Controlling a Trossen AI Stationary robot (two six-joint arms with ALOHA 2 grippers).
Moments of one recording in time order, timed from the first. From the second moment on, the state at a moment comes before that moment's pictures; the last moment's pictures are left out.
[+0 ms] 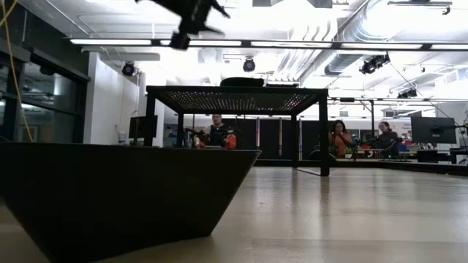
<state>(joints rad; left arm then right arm) 0.39 1.40 1.37 -0.48 0.42 -0.90 0.77 1.10 1.12 0.50 1.57 -0.67</state>
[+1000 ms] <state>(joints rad) -0.10 1.09 1.37 -0.69 0.09 -0.52 0.82 1.44 1.22 0.74 1.43 -0.38</state>
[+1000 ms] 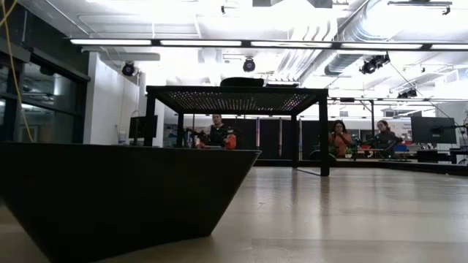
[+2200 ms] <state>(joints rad) -0.17 0.99 1.37 -0.70 0.15 -0.49 0.48 1.83 1.56 -0.51 0.08 1.19</state>
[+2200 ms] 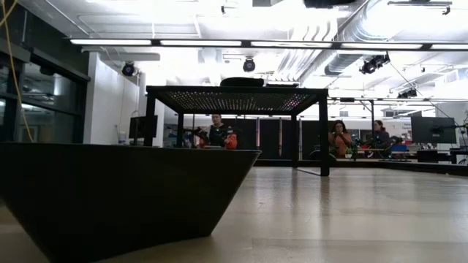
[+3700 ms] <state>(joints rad) -0.17 0.90 1.37 -0.78 0.15 -0.45 0.40 2.11 1.40 -0.19 -0.14 1.28</state>
